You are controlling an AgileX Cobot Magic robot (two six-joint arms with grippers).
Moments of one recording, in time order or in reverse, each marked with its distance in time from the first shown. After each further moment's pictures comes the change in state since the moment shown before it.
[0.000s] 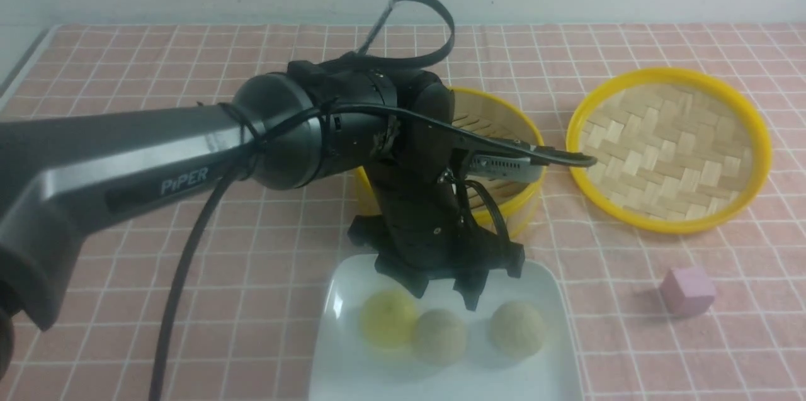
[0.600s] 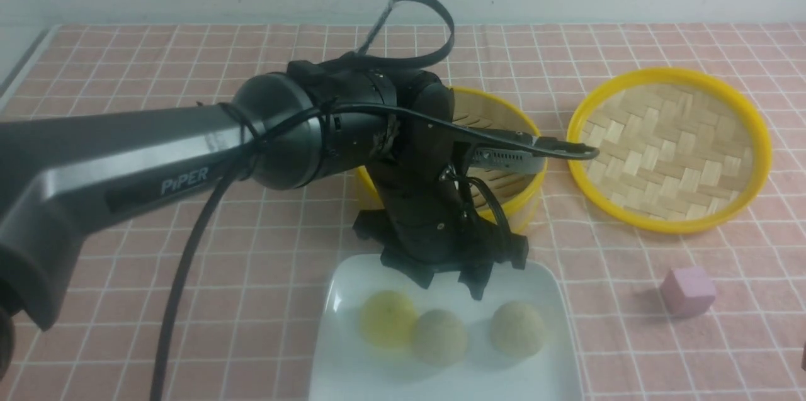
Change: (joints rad) right arm 0.000 -0.012 0.167 0.020 -0.278 -0.120; left arm 0.000 0.000 0.000 0.001 -0.050 -0.001
